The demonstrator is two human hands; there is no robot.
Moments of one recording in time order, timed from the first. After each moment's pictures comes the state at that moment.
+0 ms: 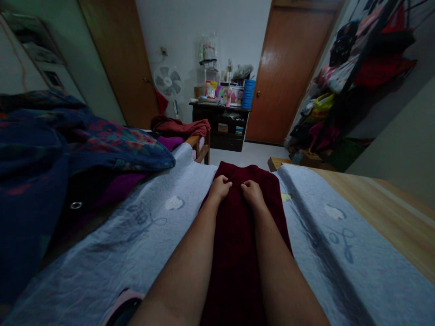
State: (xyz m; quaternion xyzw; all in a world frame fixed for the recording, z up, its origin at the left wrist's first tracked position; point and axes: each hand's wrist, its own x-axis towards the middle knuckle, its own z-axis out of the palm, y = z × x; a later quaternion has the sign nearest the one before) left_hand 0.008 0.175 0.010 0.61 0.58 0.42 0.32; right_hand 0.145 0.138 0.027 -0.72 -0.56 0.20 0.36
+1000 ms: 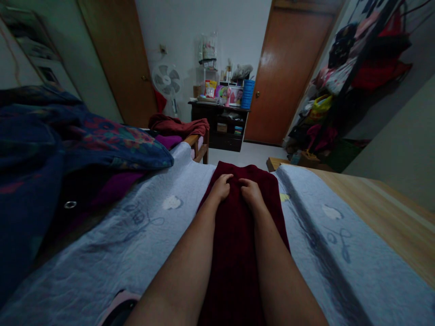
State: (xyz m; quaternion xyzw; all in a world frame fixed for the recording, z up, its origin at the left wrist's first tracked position) left_hand 0.010 0.181 0.005 0.72 0.48 0.40 0.28; right_hand 0.144 0.141 0.022 -0.66 -0.58 0.24 0.41
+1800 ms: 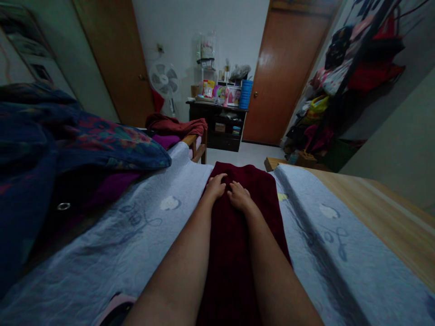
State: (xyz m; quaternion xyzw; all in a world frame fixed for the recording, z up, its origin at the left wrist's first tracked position) left_hand 0.002 0.182 0.009 0.65 0.54 0.42 0.33; right_hand 0.117 0.126 0.030 -0.67 -0.71 0.18 0.09
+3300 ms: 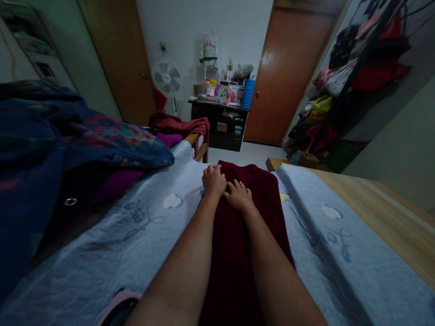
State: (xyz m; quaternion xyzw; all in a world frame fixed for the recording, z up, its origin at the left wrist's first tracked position) left_hand 0.000 0.165 0.037 0.66 0.64 0.38 0.09; right_hand 0.105 0.121 0.033 -0.69 -0.71 0.16 0.07
